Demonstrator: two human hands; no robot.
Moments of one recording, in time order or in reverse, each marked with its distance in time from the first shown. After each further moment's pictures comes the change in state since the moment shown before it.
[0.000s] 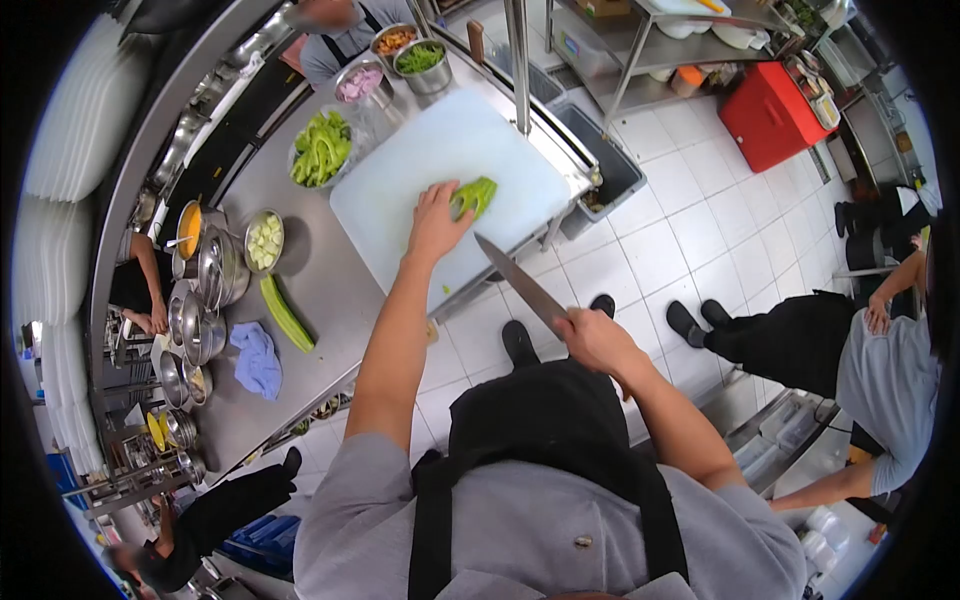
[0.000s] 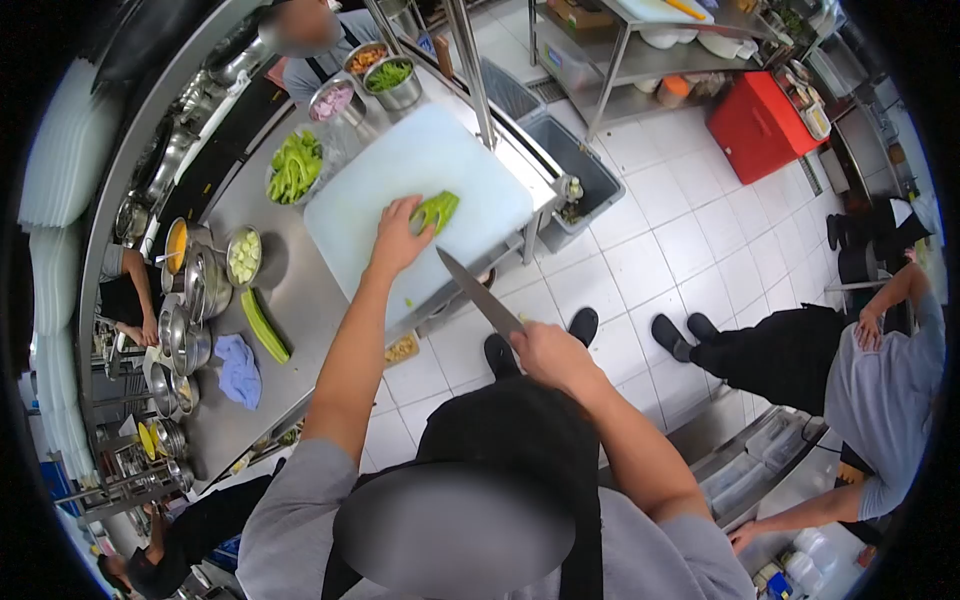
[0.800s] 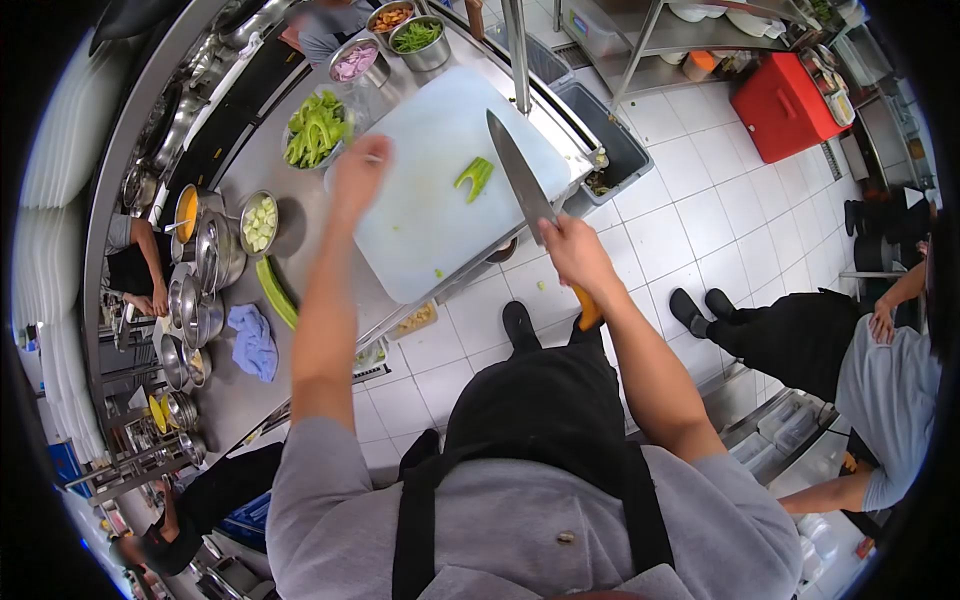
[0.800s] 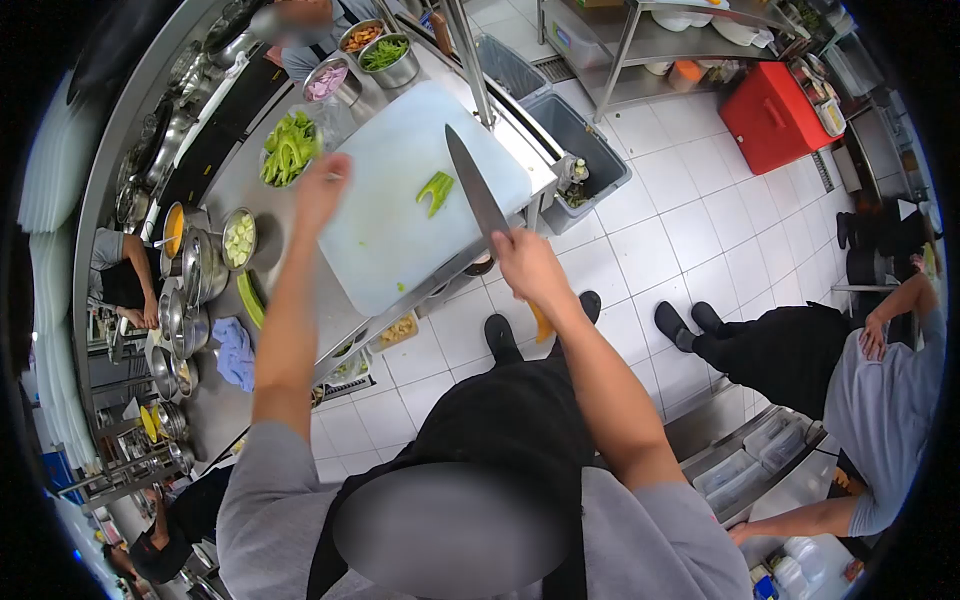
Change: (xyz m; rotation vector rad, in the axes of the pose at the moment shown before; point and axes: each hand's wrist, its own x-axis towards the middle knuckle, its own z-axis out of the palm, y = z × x) left_hand 0.047 -0.050 -0.091 0.012 0.120 -0.036; right_hand 0.095 -0.013 -0.029 0.425 0.172 0.038
